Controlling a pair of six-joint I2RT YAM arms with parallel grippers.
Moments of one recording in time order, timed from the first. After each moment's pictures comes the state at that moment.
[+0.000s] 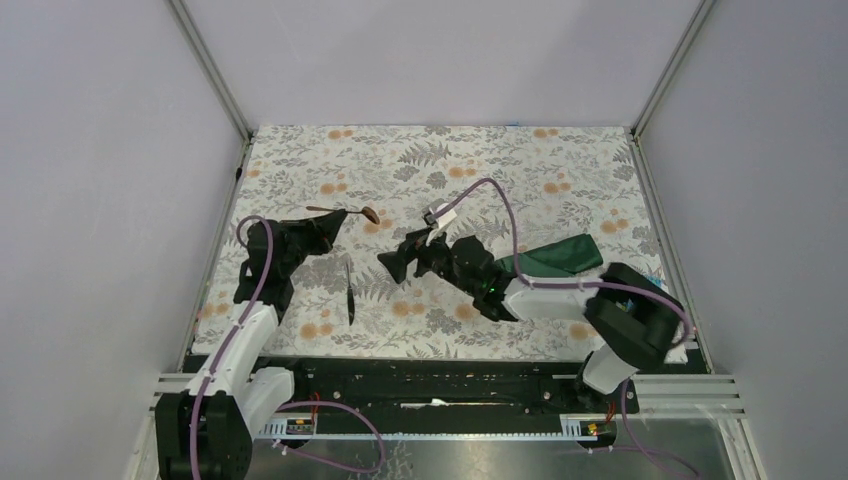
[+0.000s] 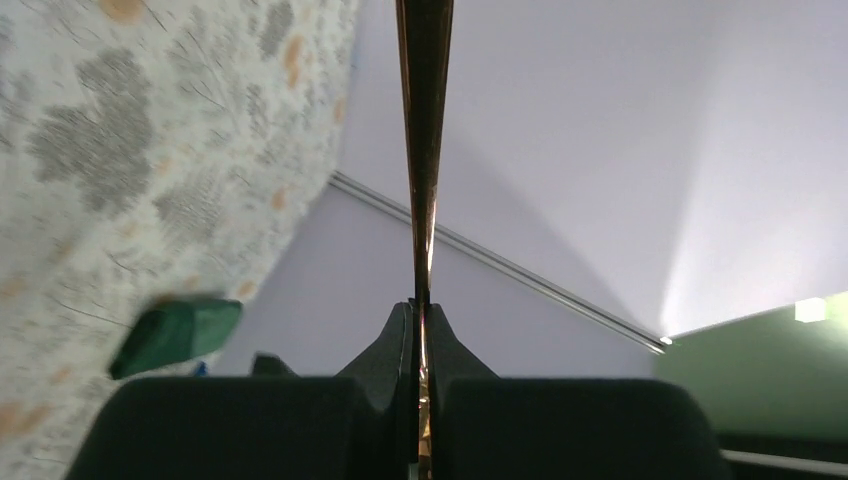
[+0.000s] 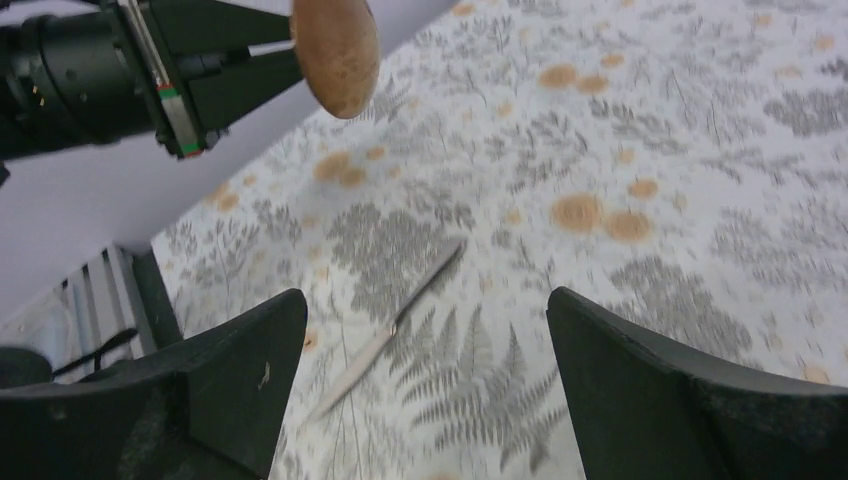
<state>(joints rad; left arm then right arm) -0.03 0.91 0.49 0.10 0.32 -1.81 0.98 1.54 0.74 0.69 0.06 0.34</state>
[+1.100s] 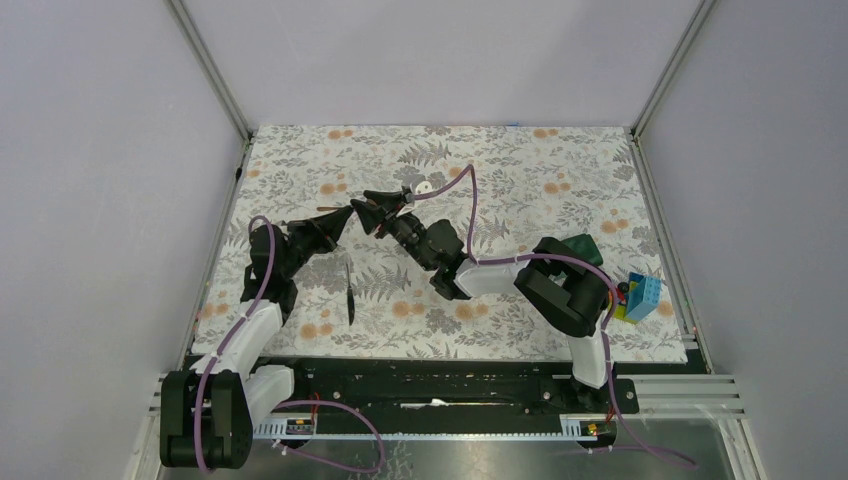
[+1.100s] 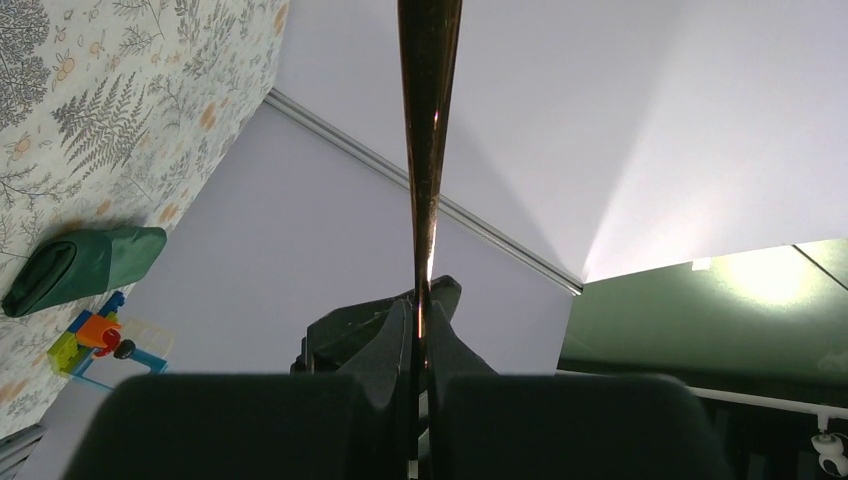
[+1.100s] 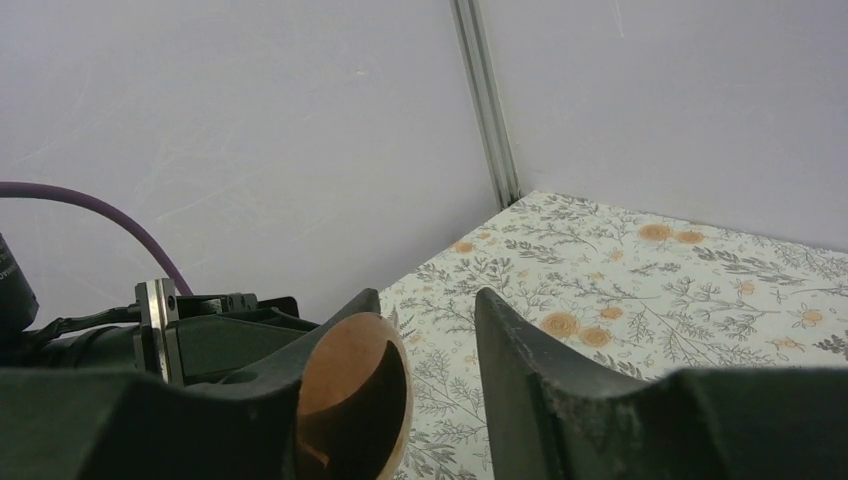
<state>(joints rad) -0.02 1.00 0.40 0.42 0.47 -2.07 0.98 1.98 1.10 1.24 0.17 0.23</state>
